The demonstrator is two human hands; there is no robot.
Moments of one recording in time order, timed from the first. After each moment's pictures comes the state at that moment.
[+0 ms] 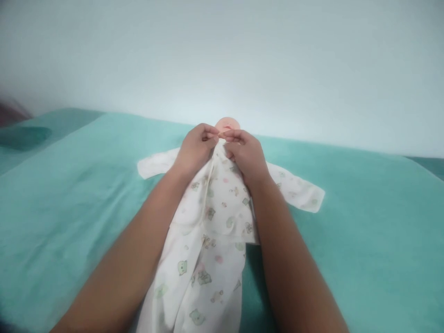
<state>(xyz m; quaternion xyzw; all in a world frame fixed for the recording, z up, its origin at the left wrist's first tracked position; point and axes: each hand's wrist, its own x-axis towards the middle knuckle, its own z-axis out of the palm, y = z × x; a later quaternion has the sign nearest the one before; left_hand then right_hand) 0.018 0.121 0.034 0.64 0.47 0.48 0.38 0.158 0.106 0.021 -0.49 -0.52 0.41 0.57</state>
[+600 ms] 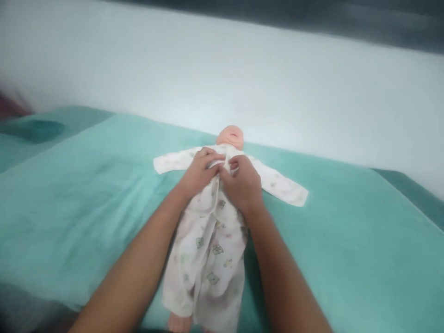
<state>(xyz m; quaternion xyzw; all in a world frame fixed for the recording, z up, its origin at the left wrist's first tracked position) -0.015 0.061 0.011 0.74 0.43 0.44 0.27 0.127 0.021 0.022 -0.63 -0.63 0.12 0.44</state>
